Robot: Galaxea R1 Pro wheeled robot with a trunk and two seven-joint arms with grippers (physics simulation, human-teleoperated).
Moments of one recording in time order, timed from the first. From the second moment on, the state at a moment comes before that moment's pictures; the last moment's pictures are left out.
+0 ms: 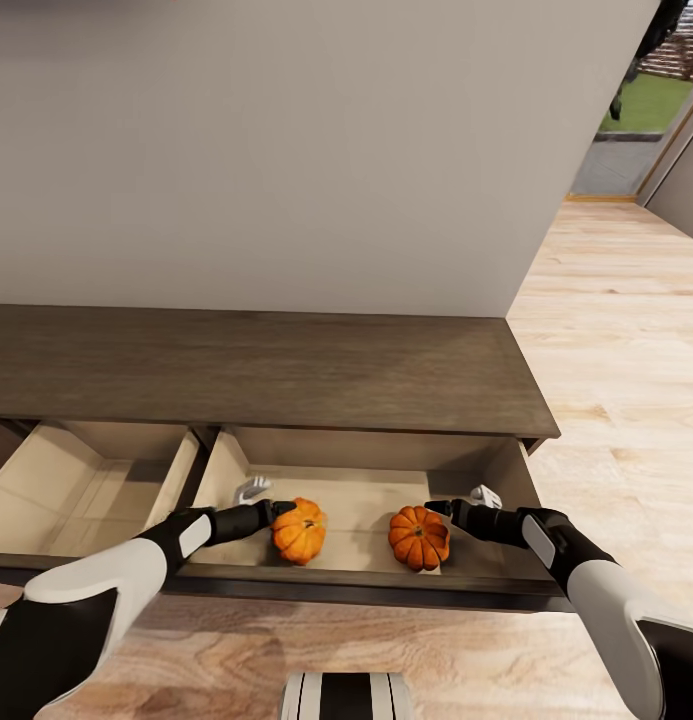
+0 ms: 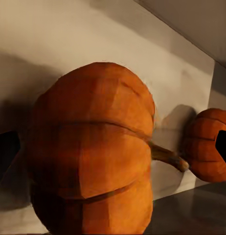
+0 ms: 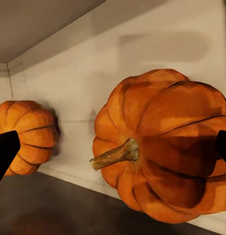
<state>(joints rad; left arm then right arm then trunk) -1.00 0.05 -1.70 0.02 2.03 0.31 -0.61 -0.88 -0.16 -0.20 -0.28 -0.15 0.53 0.72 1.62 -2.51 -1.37</state>
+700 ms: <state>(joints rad) -1.02 0.09 -1.70 0.02 2.03 0.27 -0.76 -0.88 -0.16 -0.20 -0.28 -0.15 0.53 0.72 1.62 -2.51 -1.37</state>
